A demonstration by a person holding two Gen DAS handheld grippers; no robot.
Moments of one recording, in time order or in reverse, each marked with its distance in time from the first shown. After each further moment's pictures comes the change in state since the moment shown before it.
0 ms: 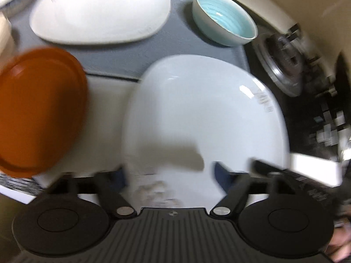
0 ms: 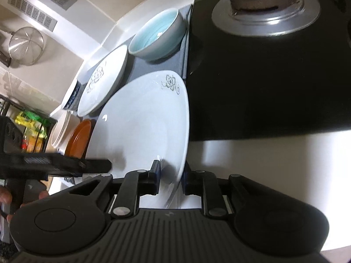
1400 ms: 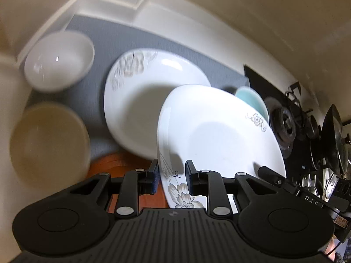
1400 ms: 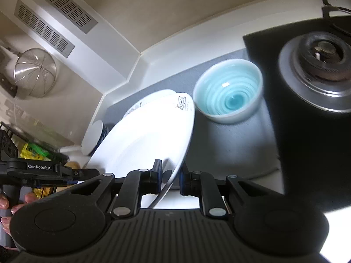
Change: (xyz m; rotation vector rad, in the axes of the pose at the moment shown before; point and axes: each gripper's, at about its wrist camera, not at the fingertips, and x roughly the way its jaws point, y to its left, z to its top) left arm -0.102 0.121 0.123 -0.067 -0.078 -0.118; right arm 0.044 0.140 0.078 0.004 -0.137 -0.021
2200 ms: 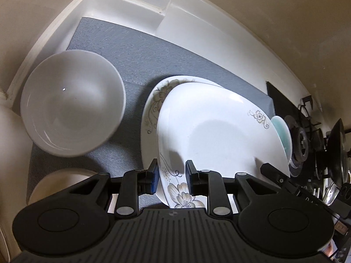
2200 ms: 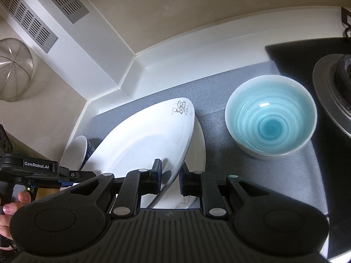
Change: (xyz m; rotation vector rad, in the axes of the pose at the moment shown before) left arm 0.039 0.071 0.076 -0.018 0.065 -0.023; right arm 0.095 0.047 0.022 -0.035 -0.030 -0.119
